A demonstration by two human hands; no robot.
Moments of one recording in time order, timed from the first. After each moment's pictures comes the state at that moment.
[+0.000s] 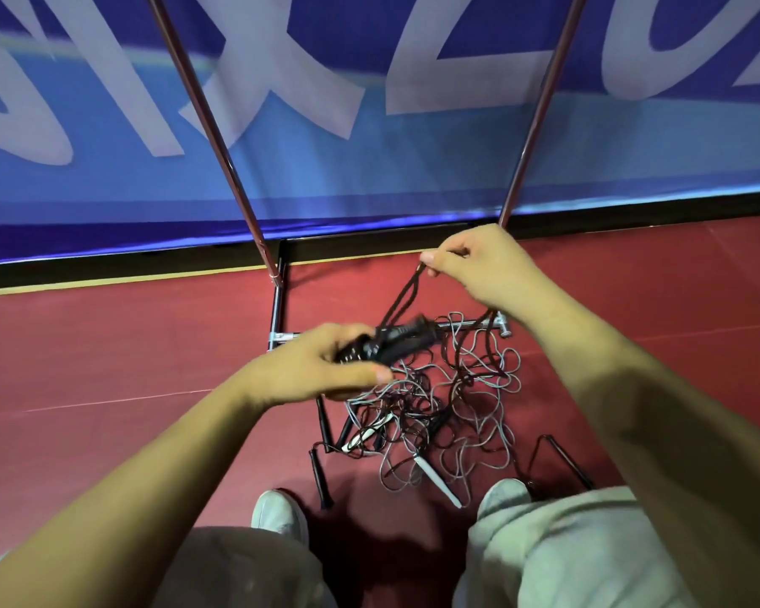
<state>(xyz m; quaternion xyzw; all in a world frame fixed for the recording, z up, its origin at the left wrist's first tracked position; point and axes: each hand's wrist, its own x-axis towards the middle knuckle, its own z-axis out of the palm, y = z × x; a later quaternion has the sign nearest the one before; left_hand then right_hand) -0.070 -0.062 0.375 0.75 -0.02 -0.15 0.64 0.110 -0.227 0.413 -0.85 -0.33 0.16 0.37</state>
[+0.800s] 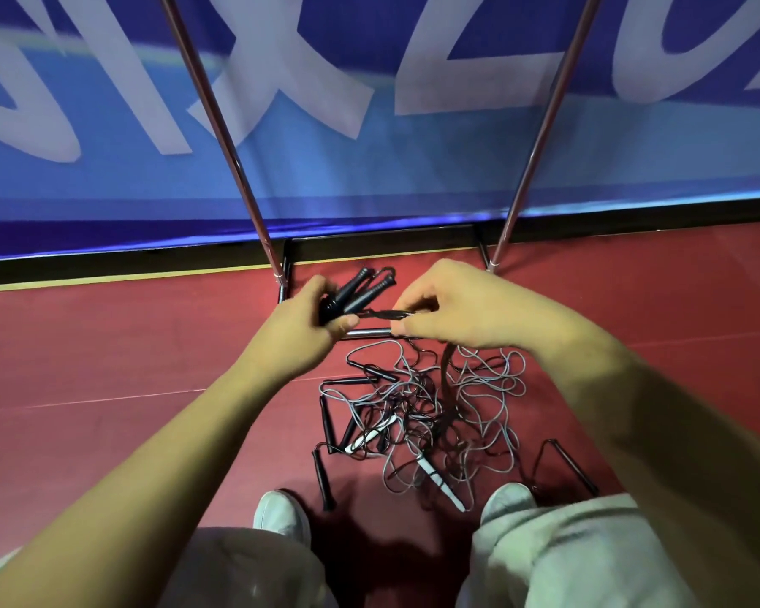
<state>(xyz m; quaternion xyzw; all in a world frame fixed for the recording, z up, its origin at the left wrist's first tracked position) -0.058 -0.039 0.362 0.89 0.25 0.03 0.38 0.070 -0.218 0.434 -0.78 -0.49 0.30 0.27</state>
